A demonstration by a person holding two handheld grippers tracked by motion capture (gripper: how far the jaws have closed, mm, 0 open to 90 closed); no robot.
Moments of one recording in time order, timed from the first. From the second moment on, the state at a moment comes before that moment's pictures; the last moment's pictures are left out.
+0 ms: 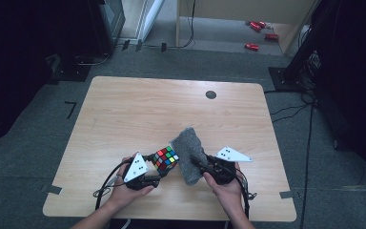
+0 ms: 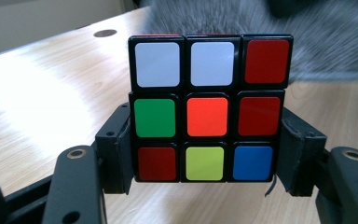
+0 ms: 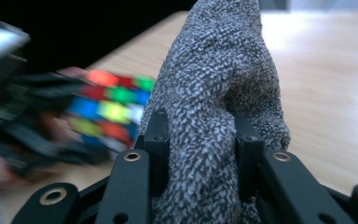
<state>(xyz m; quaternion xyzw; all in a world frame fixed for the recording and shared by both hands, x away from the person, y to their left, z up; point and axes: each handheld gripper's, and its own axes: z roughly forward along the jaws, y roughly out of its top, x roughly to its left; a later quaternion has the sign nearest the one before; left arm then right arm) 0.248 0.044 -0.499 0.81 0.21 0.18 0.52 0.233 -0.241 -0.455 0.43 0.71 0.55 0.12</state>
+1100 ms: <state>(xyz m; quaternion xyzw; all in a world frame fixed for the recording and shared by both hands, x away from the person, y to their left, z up) 0.236 0.039 -0.492 0.81 0.17 0.20 0.52 0.234 -0.229 -0.459 0.43 0.72 0.54 0.10</state>
